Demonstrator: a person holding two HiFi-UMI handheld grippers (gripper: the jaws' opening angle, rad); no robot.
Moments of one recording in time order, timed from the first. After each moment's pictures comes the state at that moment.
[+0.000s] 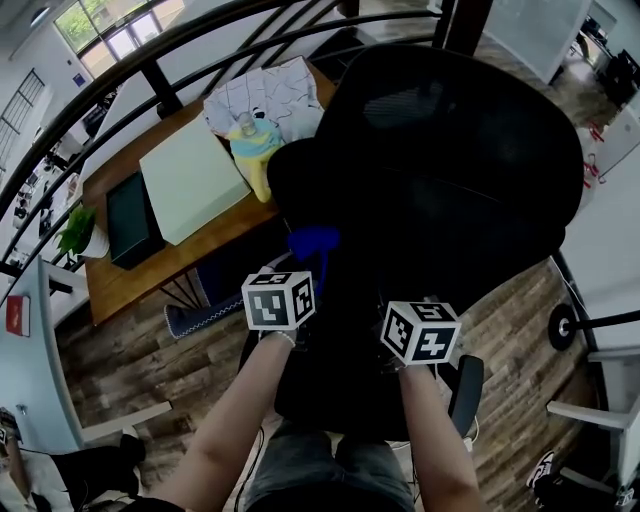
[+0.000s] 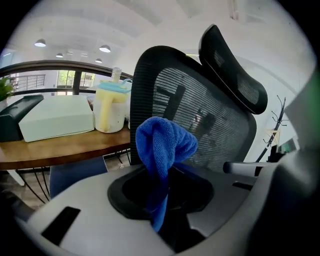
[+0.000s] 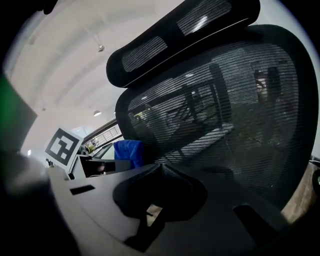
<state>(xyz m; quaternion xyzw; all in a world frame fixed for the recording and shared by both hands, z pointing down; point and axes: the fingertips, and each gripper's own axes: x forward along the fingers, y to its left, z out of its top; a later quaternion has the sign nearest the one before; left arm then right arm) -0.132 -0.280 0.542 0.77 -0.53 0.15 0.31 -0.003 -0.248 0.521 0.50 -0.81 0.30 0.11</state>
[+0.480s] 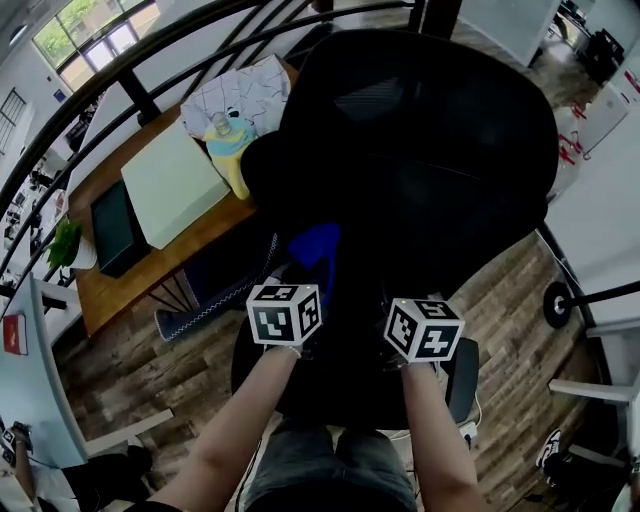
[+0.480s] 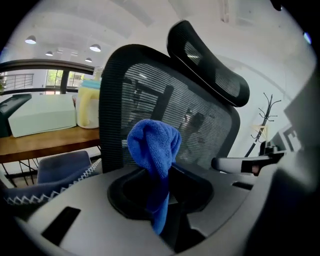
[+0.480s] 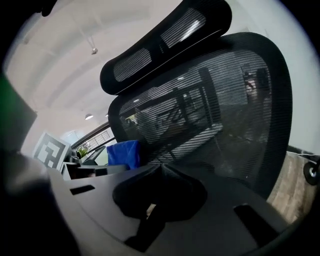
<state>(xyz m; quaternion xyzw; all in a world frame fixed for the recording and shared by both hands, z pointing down) -0.081 -0.252 0.540 0.81 -0.49 0.15 0.30 0.037 -0.229 0.527 0.54 -0.78 0.31 0.09</state>
